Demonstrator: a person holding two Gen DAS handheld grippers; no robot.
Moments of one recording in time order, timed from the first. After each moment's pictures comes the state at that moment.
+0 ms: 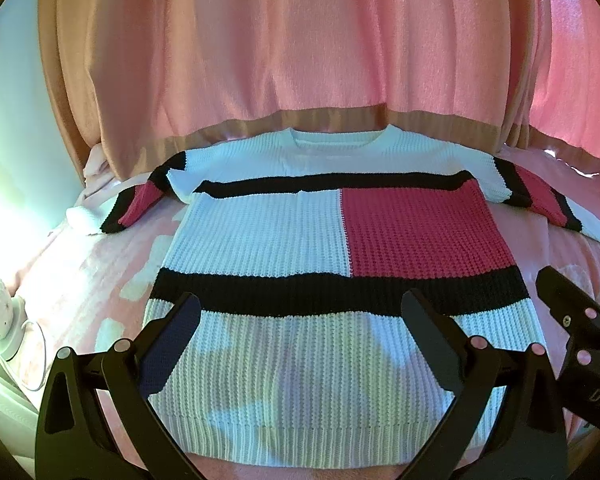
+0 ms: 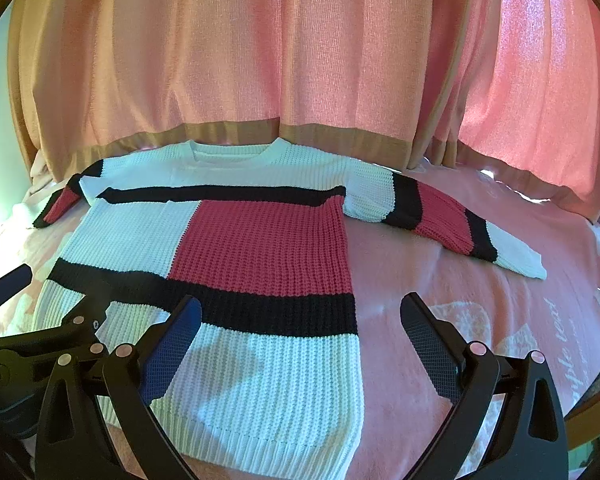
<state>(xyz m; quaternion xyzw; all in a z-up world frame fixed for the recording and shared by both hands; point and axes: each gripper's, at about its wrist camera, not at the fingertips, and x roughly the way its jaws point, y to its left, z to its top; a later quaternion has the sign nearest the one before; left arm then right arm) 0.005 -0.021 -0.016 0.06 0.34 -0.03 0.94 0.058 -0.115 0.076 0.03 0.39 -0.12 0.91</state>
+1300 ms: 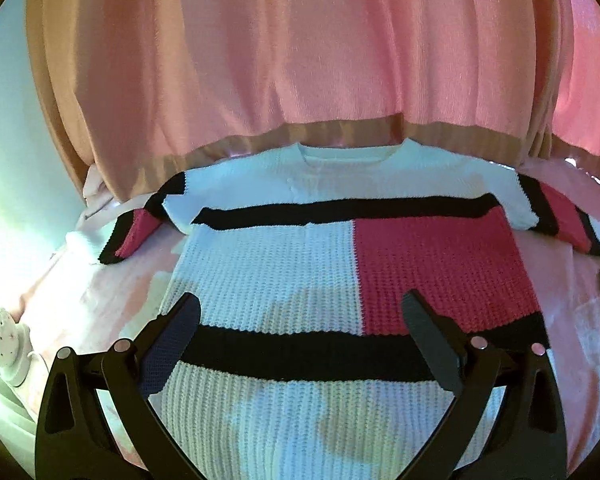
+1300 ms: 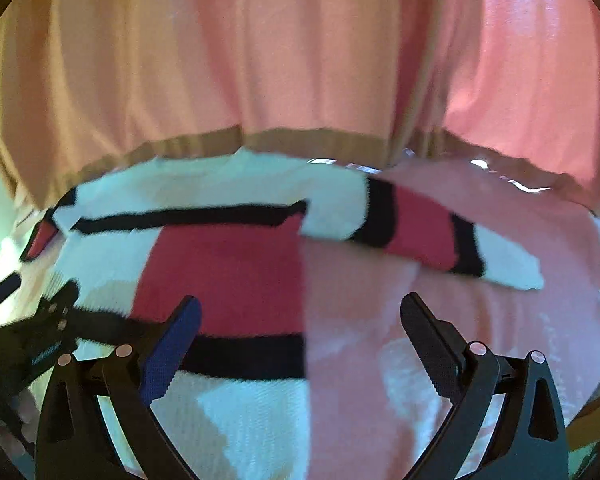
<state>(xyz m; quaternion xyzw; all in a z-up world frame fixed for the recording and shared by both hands) 0.063 -0.035 0.000 0.08 0.33 -0.01 0.94 0.093 -0.197 0.075 0.05 0.40 -0.10 0.91</state>
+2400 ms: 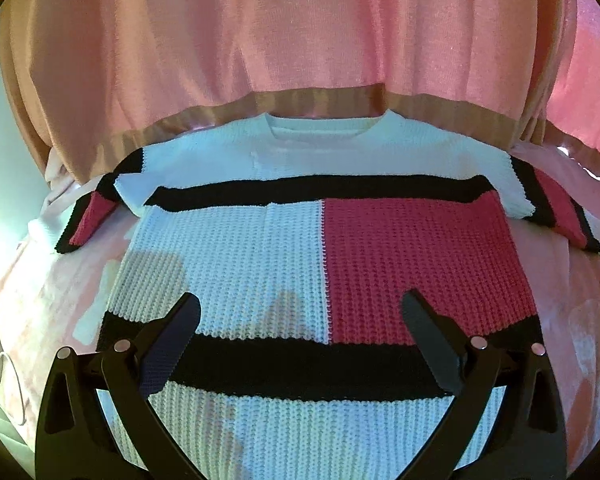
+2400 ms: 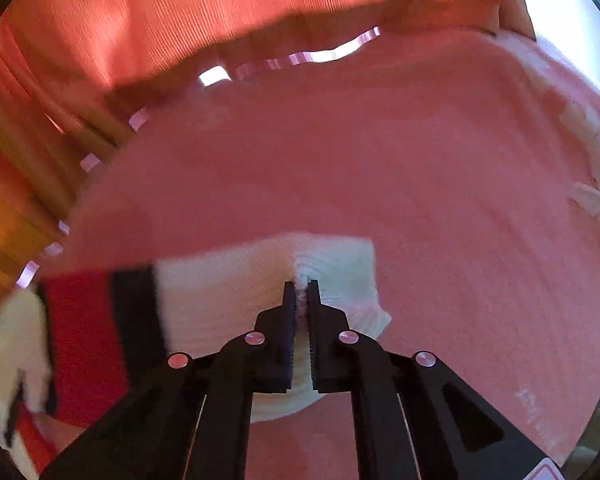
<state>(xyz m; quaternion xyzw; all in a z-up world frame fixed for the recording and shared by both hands) 0.101 -0.052 -0.027 0.06 0.39 -0.04 0.92 0.135 -0.584 -0.010 0.29 0.42 -0.34 0.79</state>
